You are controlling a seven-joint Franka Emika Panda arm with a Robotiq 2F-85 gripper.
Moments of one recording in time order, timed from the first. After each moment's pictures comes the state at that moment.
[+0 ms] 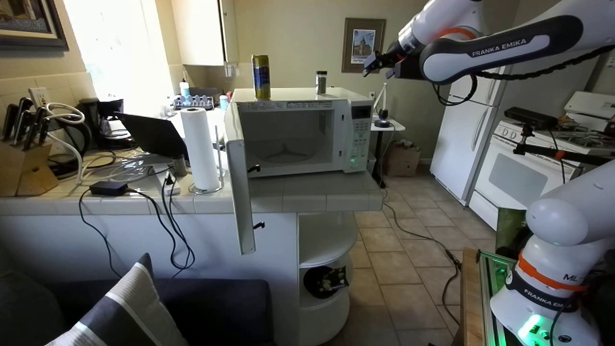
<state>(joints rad) -0.63 -0.54 0.24 -2.30 -0.32 2.73 0.58</state>
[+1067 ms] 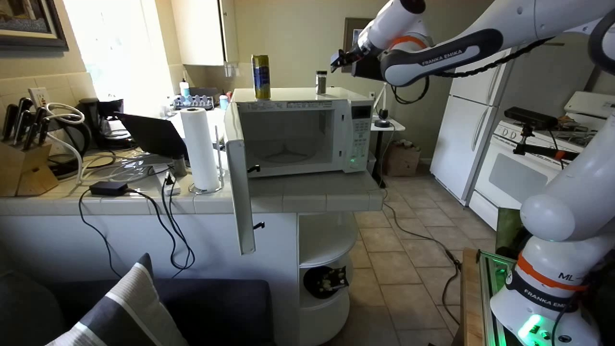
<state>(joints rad) -0.77 -0.15 0.42 -1.94 -0.62 2.77 0.92</state>
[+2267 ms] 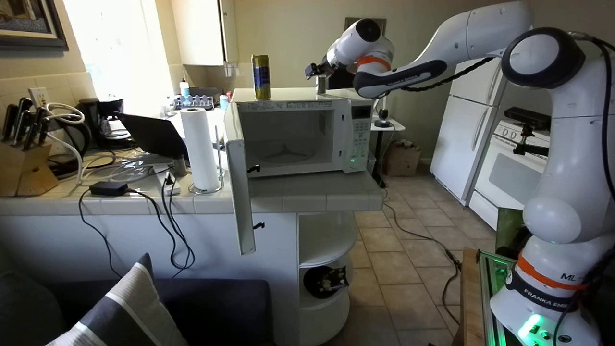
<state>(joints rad) -0.70 0.29 0.44 -1.51 -1.11 2.72 1.04</state>
